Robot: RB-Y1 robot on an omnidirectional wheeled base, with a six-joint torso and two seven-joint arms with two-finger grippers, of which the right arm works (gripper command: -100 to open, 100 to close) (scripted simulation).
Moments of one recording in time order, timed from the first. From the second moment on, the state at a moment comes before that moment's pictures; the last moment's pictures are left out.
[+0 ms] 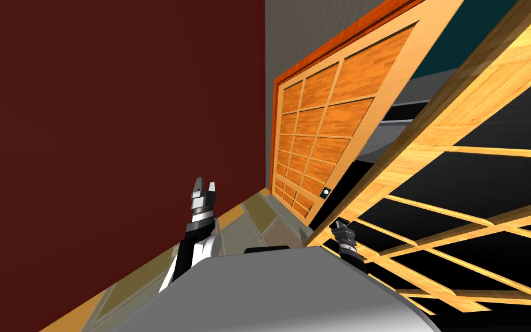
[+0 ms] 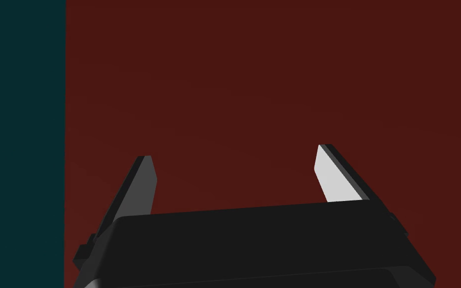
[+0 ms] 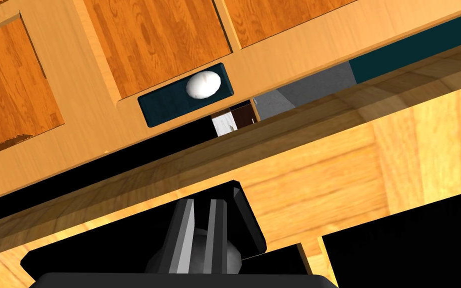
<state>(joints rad) 0.15 -0.21 -0.58 -0.66 0.09 -0.94 -0.74</state>
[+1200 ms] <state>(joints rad) 0.09 -0.22 -0.58 -0.60 0.05 -0.95 -0.89</state>
